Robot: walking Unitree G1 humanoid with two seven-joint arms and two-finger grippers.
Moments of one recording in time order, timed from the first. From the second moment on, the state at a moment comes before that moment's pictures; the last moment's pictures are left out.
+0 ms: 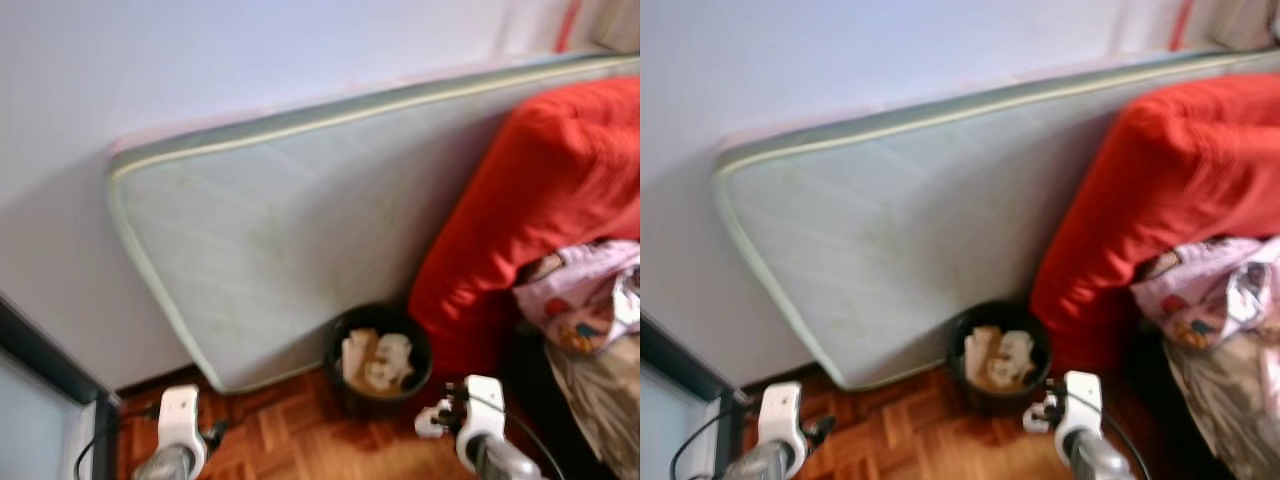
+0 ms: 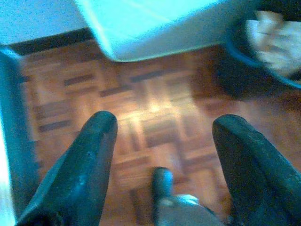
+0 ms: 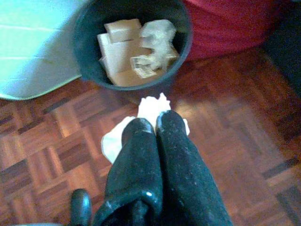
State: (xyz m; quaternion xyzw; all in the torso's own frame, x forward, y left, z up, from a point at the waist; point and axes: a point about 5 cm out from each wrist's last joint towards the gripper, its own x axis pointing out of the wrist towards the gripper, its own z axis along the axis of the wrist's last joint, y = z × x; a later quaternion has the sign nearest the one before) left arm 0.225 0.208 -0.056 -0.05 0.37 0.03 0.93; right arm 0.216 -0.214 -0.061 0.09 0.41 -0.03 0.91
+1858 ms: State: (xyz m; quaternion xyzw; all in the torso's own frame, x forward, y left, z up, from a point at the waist) left arm 0.221 0.211 -0.055 -0.05 0.35 0.02 0.94; right arm 0.225 -0.213 -0.051 0.08 0.32 -0.03 0.94
